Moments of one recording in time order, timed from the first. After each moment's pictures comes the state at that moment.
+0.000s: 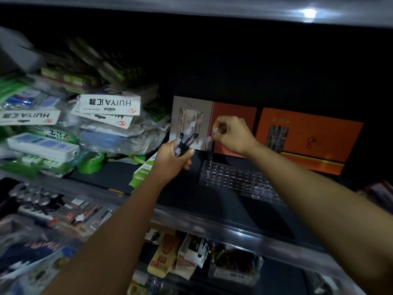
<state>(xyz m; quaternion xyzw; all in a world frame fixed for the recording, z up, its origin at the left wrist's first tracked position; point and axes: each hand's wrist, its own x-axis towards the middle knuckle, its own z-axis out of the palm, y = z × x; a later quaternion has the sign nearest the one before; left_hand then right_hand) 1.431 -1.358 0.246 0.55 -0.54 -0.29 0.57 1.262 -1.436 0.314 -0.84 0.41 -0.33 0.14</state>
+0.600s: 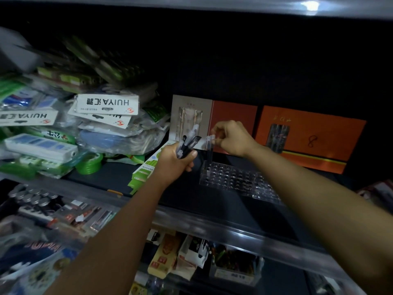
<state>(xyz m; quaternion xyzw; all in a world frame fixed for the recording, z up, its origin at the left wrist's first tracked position) 1.427 -1.364 0.238 0.54 -0.54 -0.30 0.57 1.258 -1.444 0.307 -0.86 0.42 -0.25 0.12</state>
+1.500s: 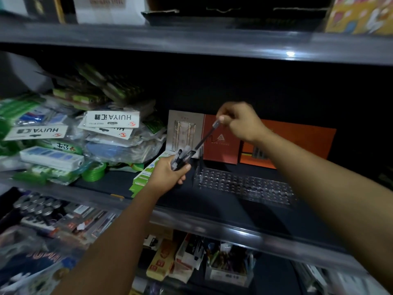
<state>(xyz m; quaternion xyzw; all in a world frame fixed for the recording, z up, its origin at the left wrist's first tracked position) 1.420 -1.324 0.248 0.57 -0.58 -0.27 0.52 1.224 -1.396 0.382 -0.85 0.38 -0.37 0.10</state>
